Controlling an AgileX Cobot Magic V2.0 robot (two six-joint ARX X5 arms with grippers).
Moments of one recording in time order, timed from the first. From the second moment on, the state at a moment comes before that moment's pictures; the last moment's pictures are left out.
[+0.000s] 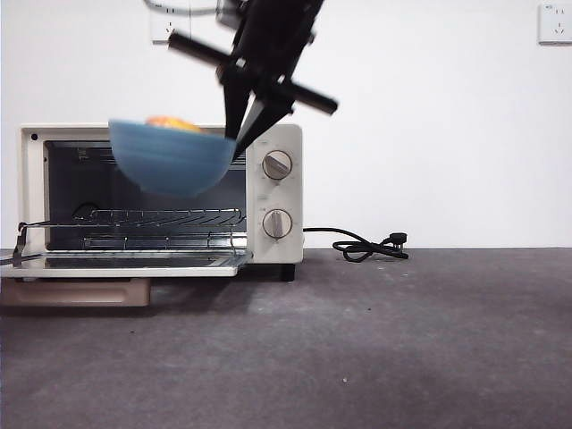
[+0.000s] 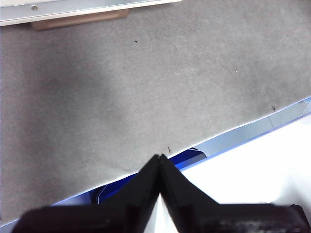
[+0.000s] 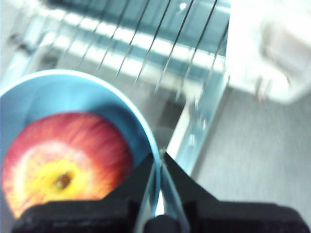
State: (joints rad) left arm -0.28 0.62 0.96 -1.32 0.26 -0.12; right arm 0.73 2.07 1.99 -0.87 -0.02 0.36
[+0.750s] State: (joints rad) left arm -0.28 0.62 0.96 -1.32 0.26 -0.12; right arm 0.72 2.42 2.47 -0.98 0.09 0.50
